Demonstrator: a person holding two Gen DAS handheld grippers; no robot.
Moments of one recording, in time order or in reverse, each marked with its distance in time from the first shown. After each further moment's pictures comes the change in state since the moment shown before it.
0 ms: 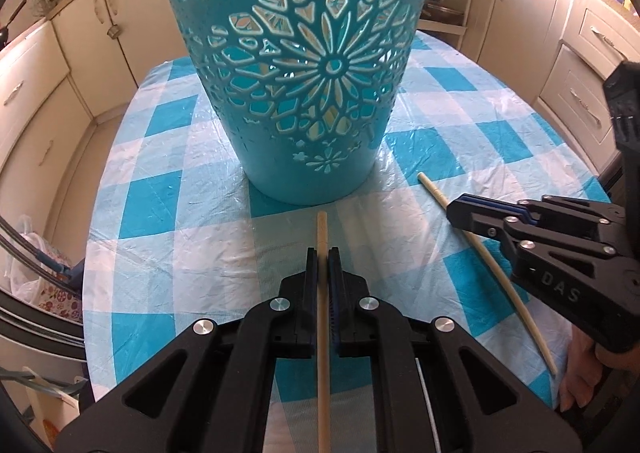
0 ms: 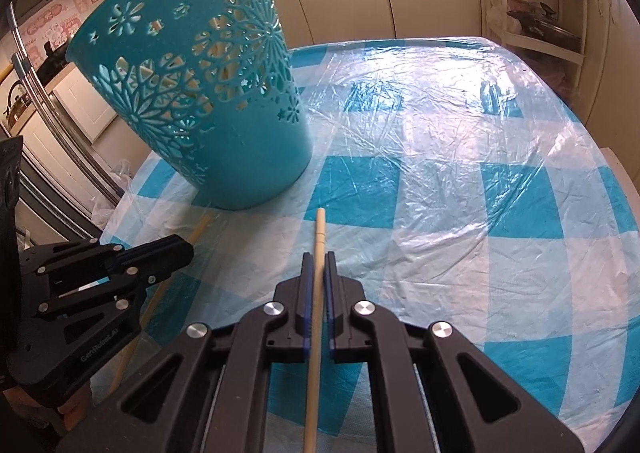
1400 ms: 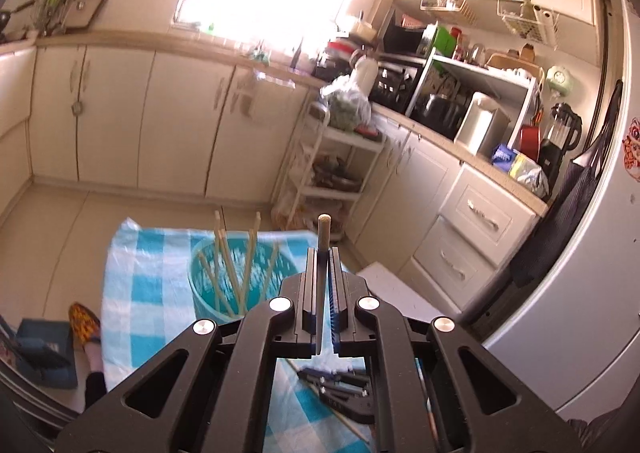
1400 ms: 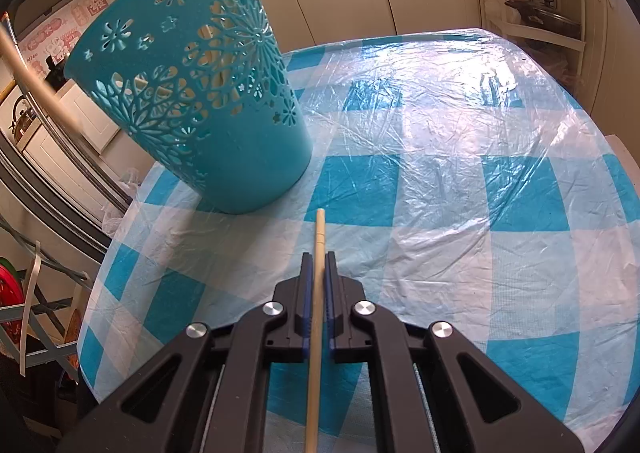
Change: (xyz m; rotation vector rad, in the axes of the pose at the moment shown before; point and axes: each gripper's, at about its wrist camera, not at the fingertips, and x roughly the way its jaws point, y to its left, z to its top) left arm -0.212 0.045 0.087 -0.130 -0.494 -0.406; right arm -0.002 -0.011 0.001 0.024 0.001 0.038
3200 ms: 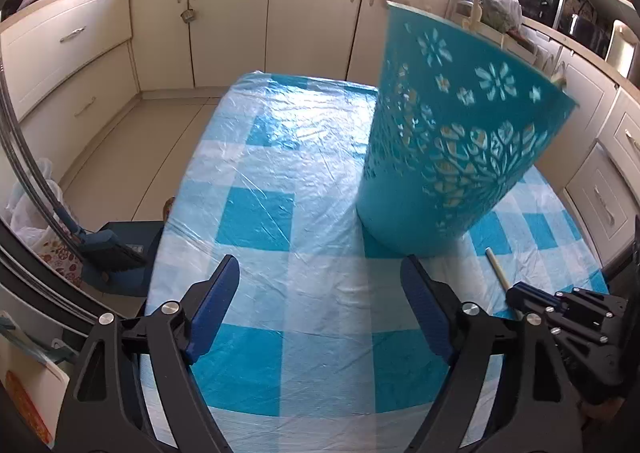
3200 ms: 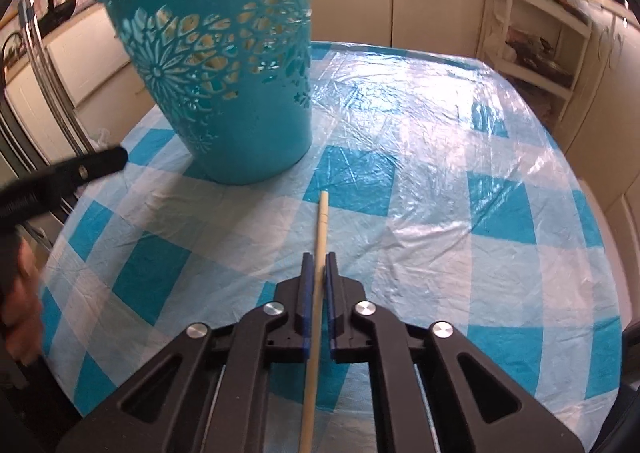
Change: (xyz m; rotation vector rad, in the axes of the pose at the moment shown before) left arm 0.103 0.107 -0.156 -0.080 0.303 0.501; right arm 0.001 0.038 -0.017 -0.102 -0.002 -0.136
